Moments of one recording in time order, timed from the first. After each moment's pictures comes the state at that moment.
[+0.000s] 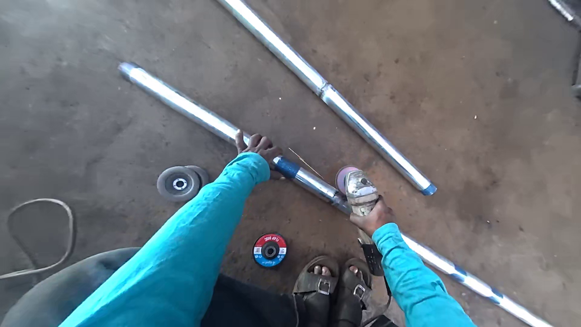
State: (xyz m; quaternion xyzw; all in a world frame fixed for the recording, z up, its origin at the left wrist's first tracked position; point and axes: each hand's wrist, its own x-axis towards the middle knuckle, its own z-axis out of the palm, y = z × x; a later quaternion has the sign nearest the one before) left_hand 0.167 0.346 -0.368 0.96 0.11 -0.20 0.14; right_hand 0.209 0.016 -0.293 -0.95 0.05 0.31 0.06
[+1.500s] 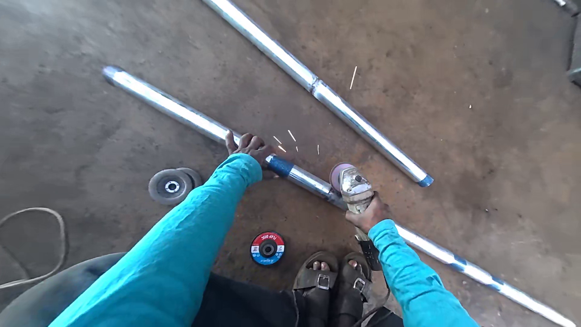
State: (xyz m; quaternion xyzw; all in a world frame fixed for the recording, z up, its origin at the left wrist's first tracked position) left_hand 0.163 0.345 -0.373 0.97 0.12 -0.18 0.14; right_hand 0.202 0.014 -0.290 -0.94 0.05 0.32 0.05
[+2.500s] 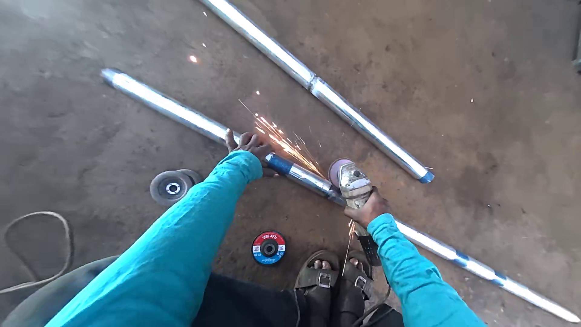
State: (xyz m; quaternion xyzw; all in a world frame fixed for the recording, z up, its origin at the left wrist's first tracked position) left_hand 0.171 0.345 -0.364 0.96 0.12 -0.23 0.14; right_hand 0.207 0.016 -0.296 -0.94 0.05 0.32 0.07
